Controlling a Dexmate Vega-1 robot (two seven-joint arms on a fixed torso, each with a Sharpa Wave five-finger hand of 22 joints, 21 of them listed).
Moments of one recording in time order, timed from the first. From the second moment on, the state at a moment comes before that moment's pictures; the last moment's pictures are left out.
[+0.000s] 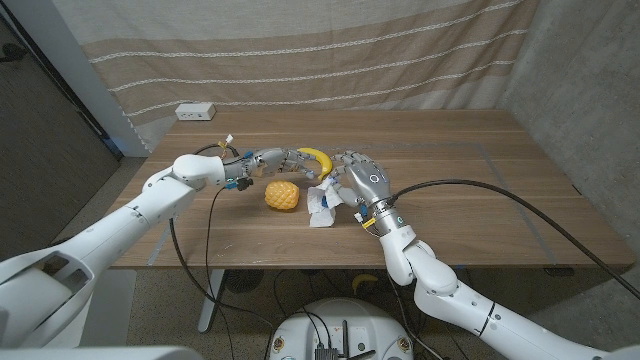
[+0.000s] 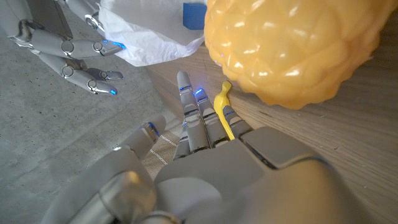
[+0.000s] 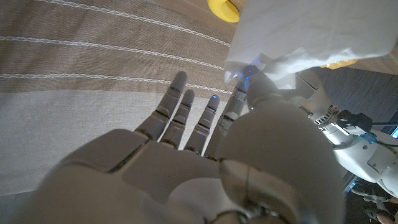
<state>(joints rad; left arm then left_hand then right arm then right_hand) 0.64 0.79 0.57 -1.37 -0.50 -0.17 -0.67 0.21 0.15 0.84 0.08 0.25 0.08 0.12 0.15 0.18 0.84 0.07 0.20 0.18 0.51 -0.04 0.19 0.17 0.04 0.09 0.20 0.17 -1.01 -0.57 -0.82 -1.86 -0.98 -0.32 -0.58 1.07 0.05 0.30 -0.15 0.33 1.10 -0.15 0.42 0.26 0.56 -0.21 0.26 0.28 0.36 -0.04 0.38 0.54 0.37 -0.04 0.79 0.17</state>
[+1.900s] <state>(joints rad) 0.87 0.89 0.41 -1.63 -0.45 -0.14 -0.33 0.13 0.11 0.76 -0.04 0.19 0.27 -0.01 0.21 0.17 0.65 0.05 0.18 0.19 0.57 -0.02 0.20 0.19 0.24 0.12 0.24 0.18 -0.87 -0.45 -0.96 -1.67 -0.80 -0.34 -0.51 1.13 0.08 0.29 -0.16 0.27 1.09 -0.13 0.40 0.22 0.80 -0.20 0.43 0.44 0.61 -0.06 0.53 0.71 0.43 -0.04 0.82 0.18</state>
